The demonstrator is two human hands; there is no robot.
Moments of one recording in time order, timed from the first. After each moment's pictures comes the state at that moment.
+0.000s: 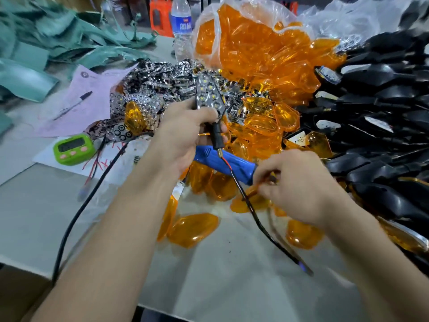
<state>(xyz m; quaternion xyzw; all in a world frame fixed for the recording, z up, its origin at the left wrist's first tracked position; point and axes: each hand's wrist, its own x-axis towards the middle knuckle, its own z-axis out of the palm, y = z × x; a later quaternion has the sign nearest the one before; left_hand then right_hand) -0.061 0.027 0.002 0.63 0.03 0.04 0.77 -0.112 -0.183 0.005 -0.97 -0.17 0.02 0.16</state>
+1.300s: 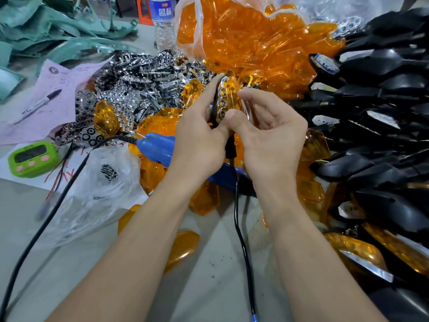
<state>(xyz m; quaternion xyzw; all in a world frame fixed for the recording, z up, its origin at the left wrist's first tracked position) -0.041 -0.025 -0.024 0.78 -0.03 0.16 0.60 -0.048 -0.138 -0.021 -0.67 -0.07 -0.23 0.70</state>
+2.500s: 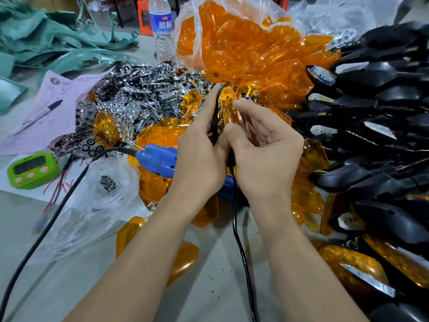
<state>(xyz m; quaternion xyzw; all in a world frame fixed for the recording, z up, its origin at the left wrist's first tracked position) -0.051 -0.028 -0.028 0.80 -0.07 0.20 0.56 -0.049 -0.132 -0.027 -0.66 -0.09 -0.25 0.70</state>
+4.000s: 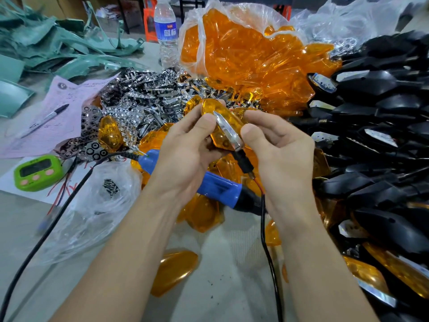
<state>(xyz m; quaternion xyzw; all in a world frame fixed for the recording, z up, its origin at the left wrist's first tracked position) -0.046 -0.012 -0.015 0.52 -0.06 0.05 0.85 -0.050 -0.153 -0.015 -0.65 -0.08 -0.15 0.74</state>
